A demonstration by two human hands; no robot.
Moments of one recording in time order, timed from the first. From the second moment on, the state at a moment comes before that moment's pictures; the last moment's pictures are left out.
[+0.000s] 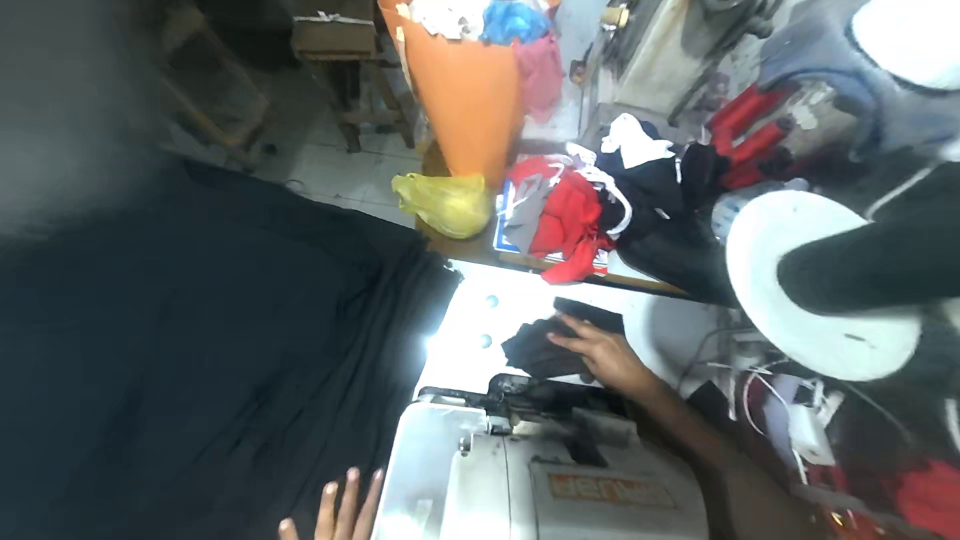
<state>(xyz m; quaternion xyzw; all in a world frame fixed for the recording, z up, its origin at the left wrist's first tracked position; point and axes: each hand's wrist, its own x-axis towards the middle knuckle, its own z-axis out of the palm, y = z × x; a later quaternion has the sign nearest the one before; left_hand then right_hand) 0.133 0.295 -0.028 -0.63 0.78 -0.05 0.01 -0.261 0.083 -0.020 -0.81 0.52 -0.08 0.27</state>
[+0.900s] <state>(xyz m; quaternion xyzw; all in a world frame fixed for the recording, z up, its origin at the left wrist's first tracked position) 0.132 0.297 -0.033 -0.63 0.77 -0.04 -0.01 -0.335 0.120 -0.023 -0.51 0.82 -0.05 0.25</state>
